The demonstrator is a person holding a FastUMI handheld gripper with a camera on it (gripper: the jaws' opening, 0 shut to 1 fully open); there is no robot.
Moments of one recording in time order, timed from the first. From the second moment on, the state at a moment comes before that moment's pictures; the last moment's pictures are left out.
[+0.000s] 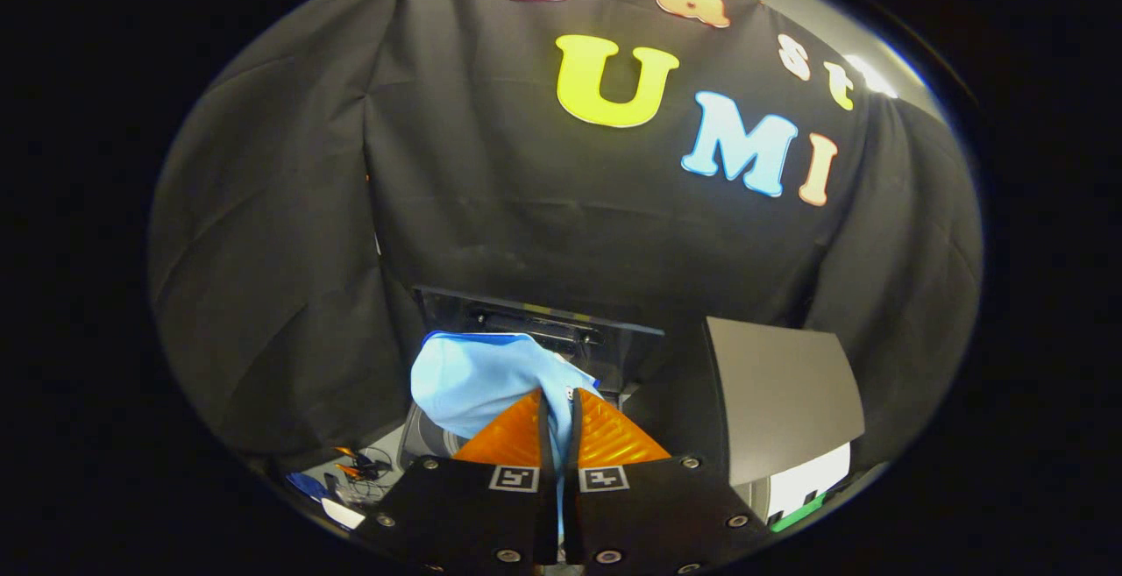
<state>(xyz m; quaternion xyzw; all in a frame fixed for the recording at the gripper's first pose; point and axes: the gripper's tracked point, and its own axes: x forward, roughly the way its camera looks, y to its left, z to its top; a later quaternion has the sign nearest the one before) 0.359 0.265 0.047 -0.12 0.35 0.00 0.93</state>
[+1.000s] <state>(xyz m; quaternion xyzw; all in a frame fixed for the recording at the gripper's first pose) 0.409 0.259 -0.213 -0.10 0.48 -0.04 0.87</state>
